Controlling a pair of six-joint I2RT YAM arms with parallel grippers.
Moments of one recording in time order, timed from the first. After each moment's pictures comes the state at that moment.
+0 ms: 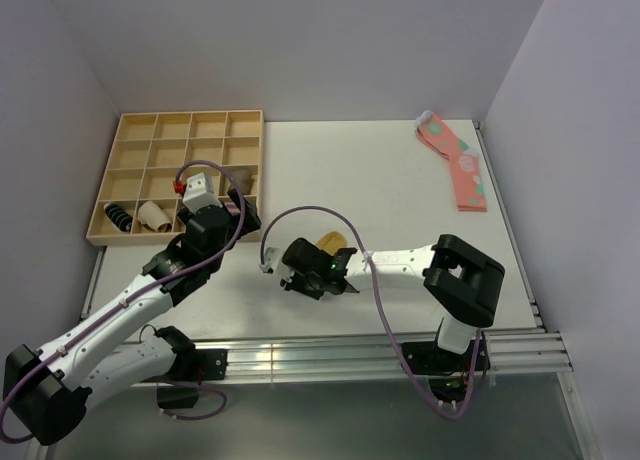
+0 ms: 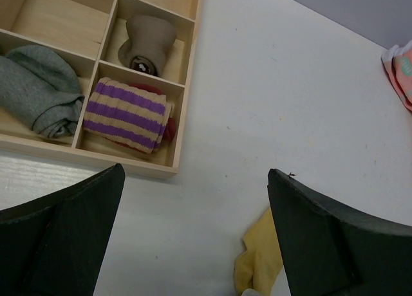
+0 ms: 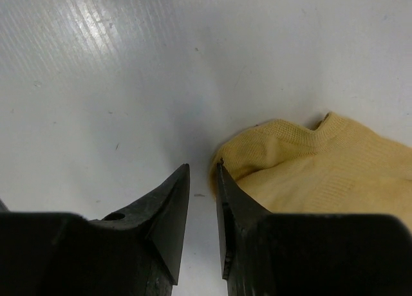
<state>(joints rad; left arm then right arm) -0.67 0.91 0.70 -0.20 -0.58 -0.69 1.10 1.69 0.94 -0.25 0.04 -0.19</state>
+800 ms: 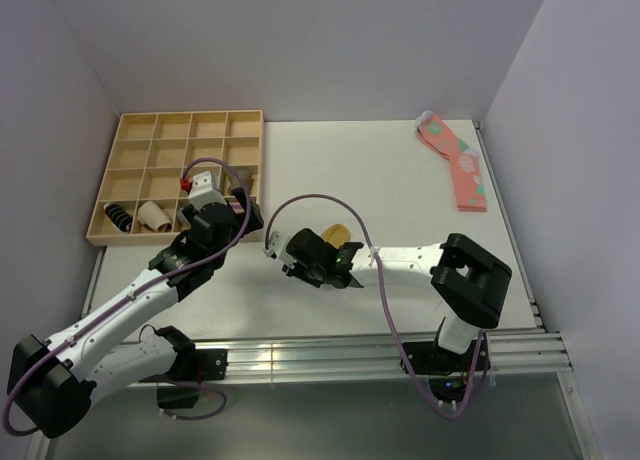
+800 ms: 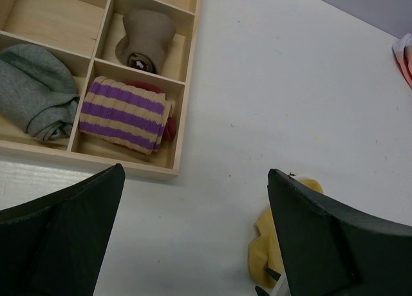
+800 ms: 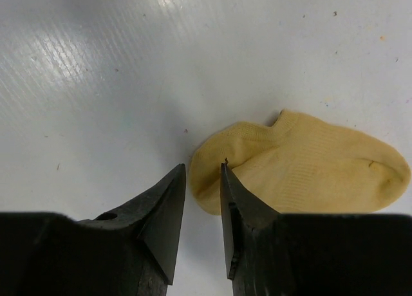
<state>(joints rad) -0.65 0.96 0.70 -0.16 -0.56 -0.67 1.06 1.66 0.94 -0.21 0.15 -0.19</state>
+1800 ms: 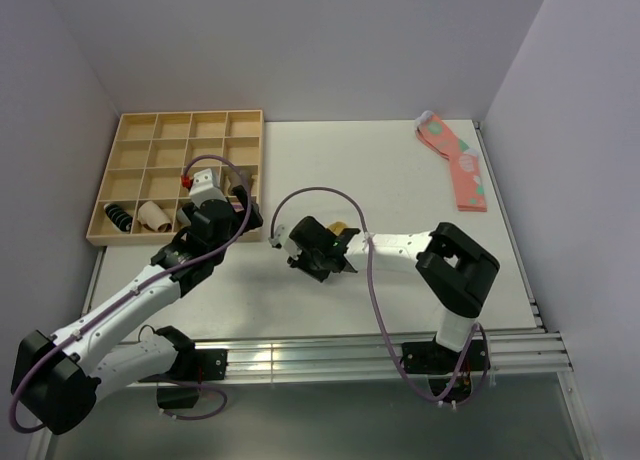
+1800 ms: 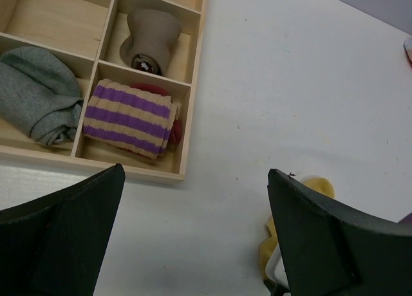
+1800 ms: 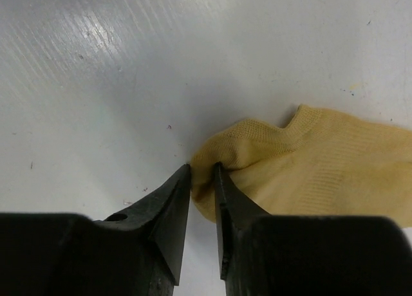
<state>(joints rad) -0.61 1.00 0.70 -0.14 -0.52 -0.64 0.97 1.74 1.00 -0.30 0.02 -0.17</state>
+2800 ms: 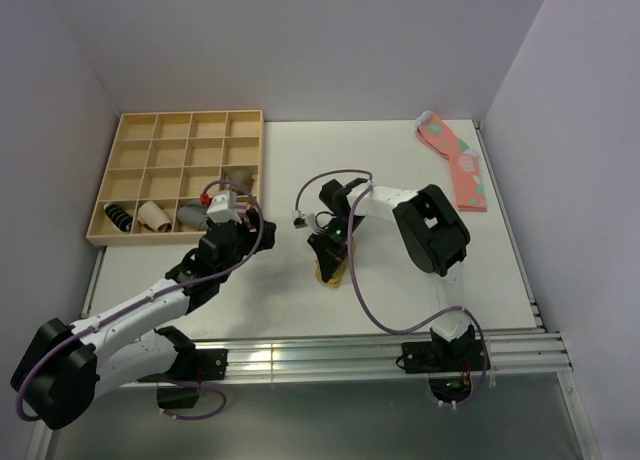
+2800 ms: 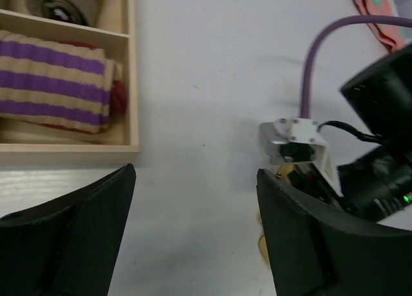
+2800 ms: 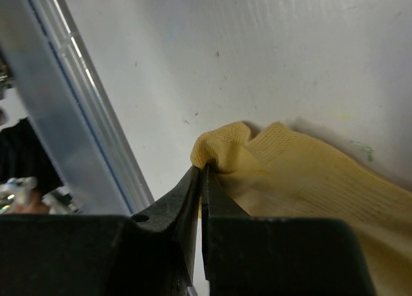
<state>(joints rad) -0.65 1.00 0.46 0.18 -0.35 -0.64 0.61 2.04 1.35 -0.90 -0.76 -0.40</state>
